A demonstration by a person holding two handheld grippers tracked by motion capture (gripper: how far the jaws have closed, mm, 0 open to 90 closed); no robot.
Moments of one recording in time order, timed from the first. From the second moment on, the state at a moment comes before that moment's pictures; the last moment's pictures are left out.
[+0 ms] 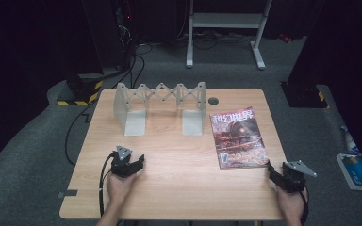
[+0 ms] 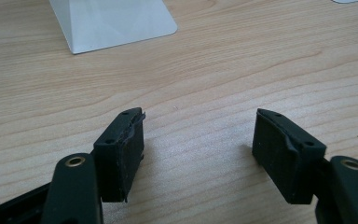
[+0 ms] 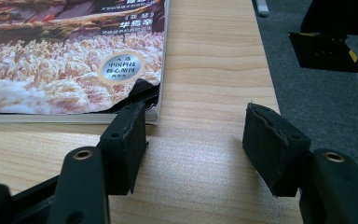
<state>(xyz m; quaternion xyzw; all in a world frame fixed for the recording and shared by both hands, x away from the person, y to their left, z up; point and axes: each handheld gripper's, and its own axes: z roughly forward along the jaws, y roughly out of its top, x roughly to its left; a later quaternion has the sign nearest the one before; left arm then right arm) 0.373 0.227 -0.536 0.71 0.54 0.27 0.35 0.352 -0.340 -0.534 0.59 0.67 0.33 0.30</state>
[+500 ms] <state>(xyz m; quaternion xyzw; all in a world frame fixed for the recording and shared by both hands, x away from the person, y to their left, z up) 0.372 0.228 -0.536 0.71 0.54 0.27 0.35 0.352 -0.341 -0.531 0.59 0.68 0.33 0.30</state>
